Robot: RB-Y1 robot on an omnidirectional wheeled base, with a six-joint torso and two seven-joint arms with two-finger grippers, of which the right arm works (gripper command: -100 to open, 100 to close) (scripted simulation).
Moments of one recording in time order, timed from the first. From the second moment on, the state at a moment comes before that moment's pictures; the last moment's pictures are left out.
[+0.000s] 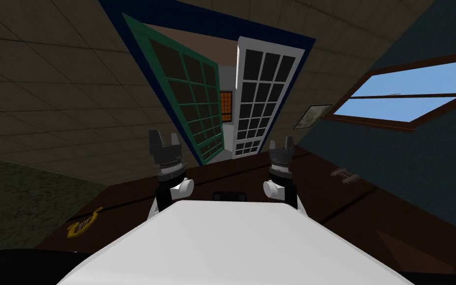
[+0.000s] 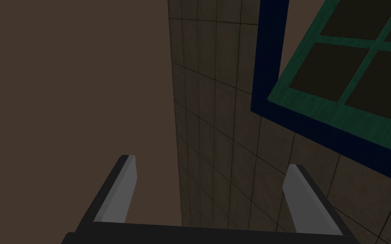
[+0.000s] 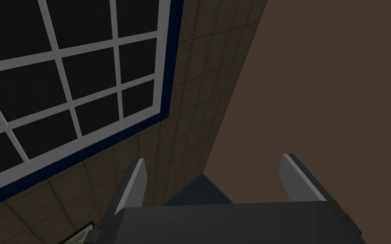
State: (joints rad) arm 0.43 -0.02 0.02 -2.19 -0.11 -0.57 0.00
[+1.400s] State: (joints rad) arm 0.38 -0.07 0.12 -1.89 -0.25 -0.67 -0.24
